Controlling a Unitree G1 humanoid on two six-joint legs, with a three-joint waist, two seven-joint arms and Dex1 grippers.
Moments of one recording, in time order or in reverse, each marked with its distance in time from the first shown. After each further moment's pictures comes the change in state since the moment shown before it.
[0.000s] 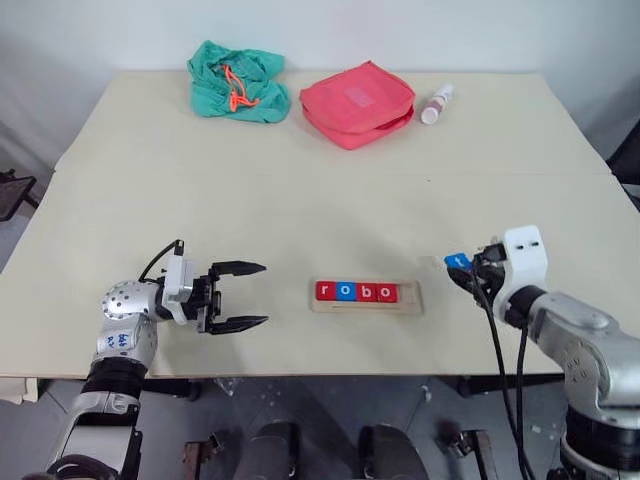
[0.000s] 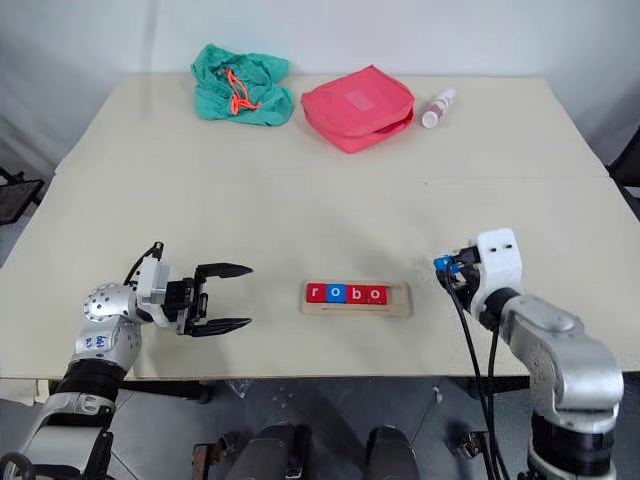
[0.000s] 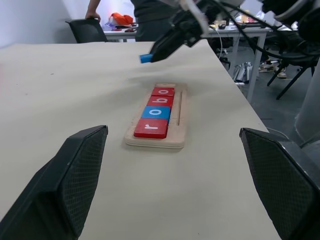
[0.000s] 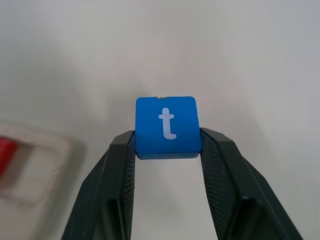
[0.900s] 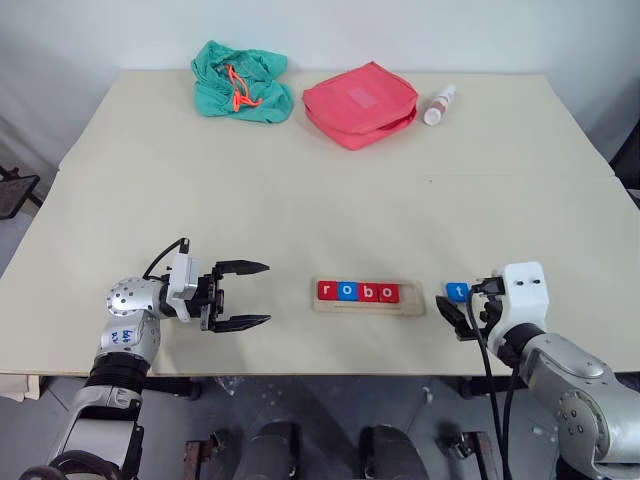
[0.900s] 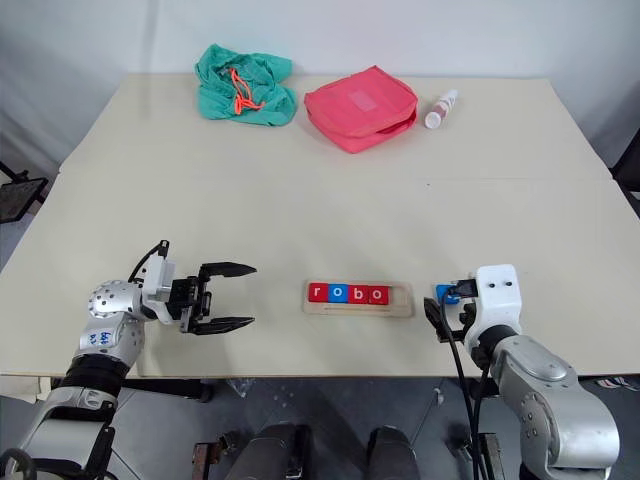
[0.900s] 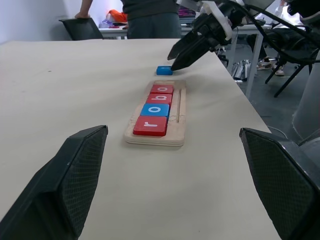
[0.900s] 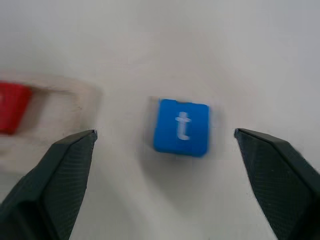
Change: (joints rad) left arm -0.012 0.004 -0.024 0.014 -0.003 -0.009 0.000; right arm 0.149 -0.038 0.028 -0.102 0.032 -0.047 0.008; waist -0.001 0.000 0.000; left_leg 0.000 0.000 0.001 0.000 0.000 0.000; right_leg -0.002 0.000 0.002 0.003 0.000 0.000
